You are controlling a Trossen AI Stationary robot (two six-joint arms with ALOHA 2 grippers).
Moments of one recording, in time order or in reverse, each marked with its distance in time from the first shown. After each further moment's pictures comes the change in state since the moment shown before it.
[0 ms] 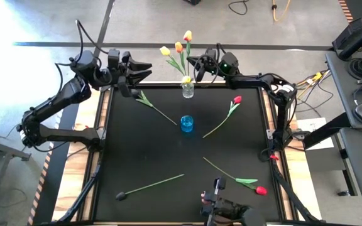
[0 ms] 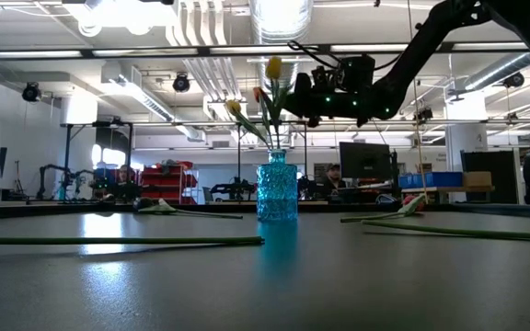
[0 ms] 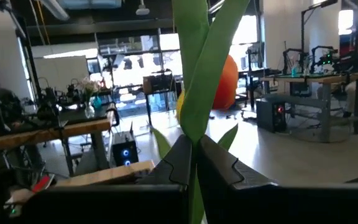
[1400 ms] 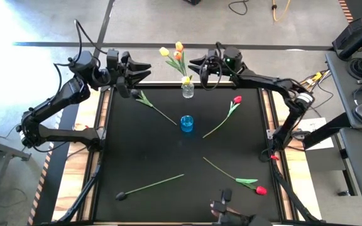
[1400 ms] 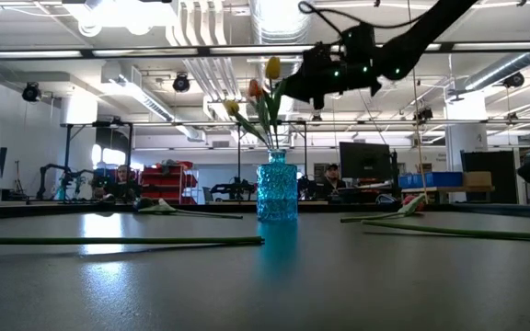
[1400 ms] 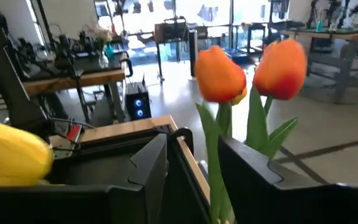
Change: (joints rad) left arm 0.000 -0.010 0.001 -0.009 0.009 0.001; right arm 0.043 -0.251 0.000 -0.517 -0.034 -0.150
